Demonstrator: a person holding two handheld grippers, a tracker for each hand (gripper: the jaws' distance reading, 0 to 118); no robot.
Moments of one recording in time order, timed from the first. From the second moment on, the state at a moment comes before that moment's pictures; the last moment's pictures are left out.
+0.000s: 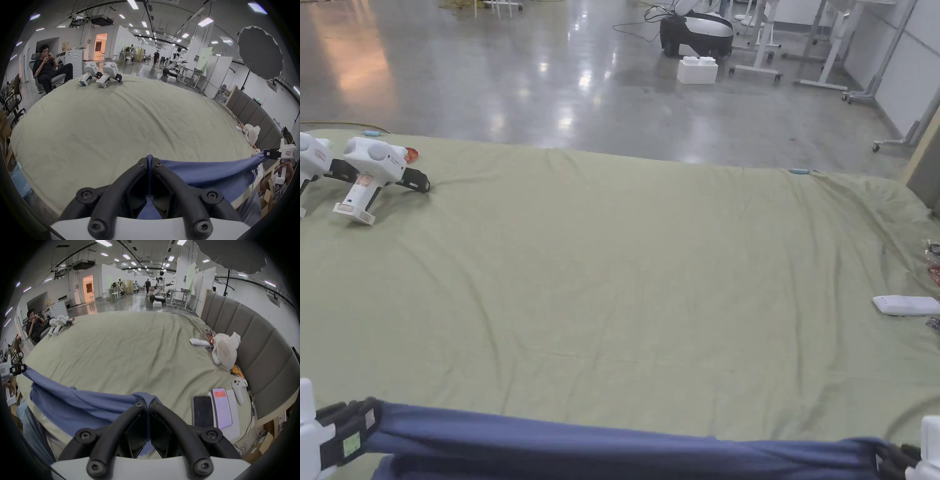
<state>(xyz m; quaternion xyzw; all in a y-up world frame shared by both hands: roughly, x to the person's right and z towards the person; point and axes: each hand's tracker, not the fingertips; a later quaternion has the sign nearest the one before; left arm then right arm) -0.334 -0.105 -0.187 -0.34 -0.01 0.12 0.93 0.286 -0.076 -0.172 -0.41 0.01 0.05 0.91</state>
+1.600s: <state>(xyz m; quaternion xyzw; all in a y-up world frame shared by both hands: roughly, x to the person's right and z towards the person) -0.196 -0.040 -0.221 -0.09 0.03 -0.01 1.00 0.137 -0.025 -0.209 -0.04 -0.04 0.00 1.00</state>
